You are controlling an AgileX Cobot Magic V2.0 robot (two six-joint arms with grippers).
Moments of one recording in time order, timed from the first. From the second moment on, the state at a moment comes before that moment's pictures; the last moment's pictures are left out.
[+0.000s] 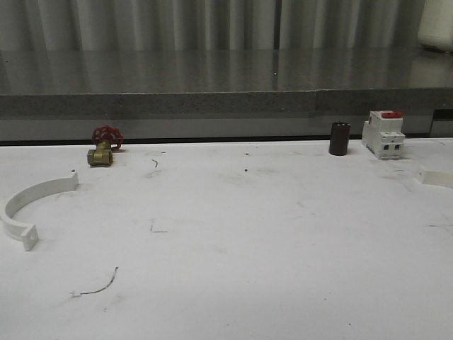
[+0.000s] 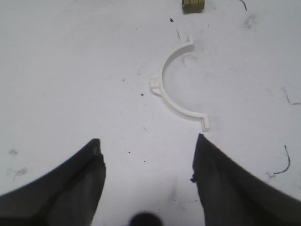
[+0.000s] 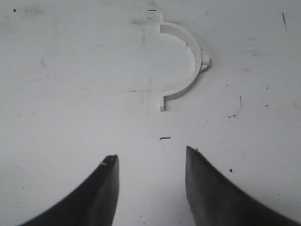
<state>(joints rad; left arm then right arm) -0.12 0.95 -0.77 0.08 0.74 -0.06 0.00 0.76 -0.68 0.03 0.79 0.07</state>
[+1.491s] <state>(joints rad) -0.12 1.91 -1.19 0.01 0.66 -0.06 0.00 0.76 -0.68 0.03 0.79 0.07</state>
